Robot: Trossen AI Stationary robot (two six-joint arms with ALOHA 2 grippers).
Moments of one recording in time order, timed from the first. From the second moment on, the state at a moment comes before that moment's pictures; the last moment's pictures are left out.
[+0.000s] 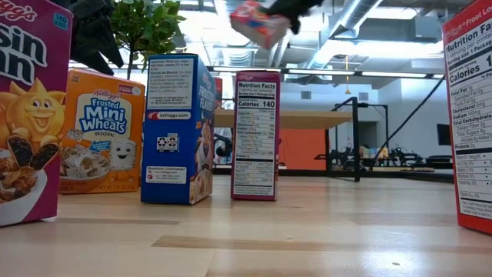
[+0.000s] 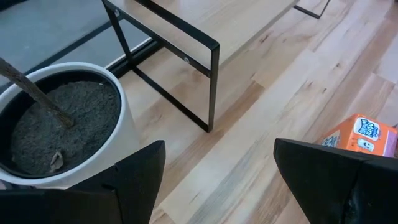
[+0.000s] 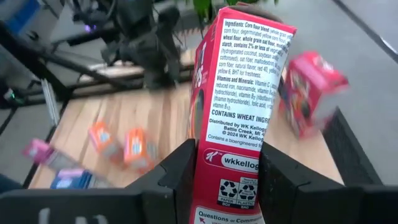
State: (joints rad) left arm 0.00 0.61 0.75 -0.86 -0.59 -0.49; right arm -0.61 1.76 2.09 -0.94 -0.58 -0.21
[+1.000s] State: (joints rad) left arm 0.00 0.61 0.75 -0.82 -0.77 -0.49; right arm -0.53 1.89 1.13 1.02 -0.41 0.22
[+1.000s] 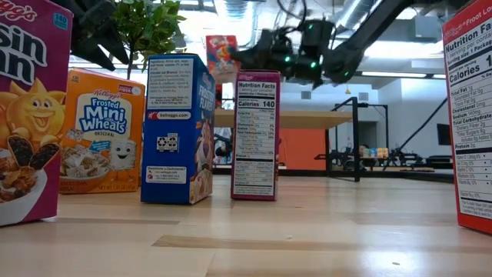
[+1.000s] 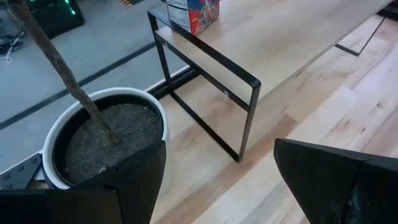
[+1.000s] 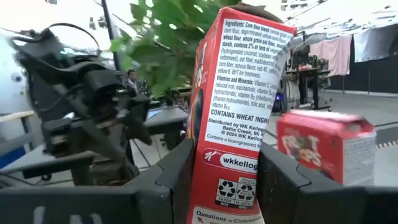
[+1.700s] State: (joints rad) left arm 0.00 0.61 0.75 -0.82 -0.77 -0.49; right arm -0.51 2.02 1.22 0.86 -0.39 0.05
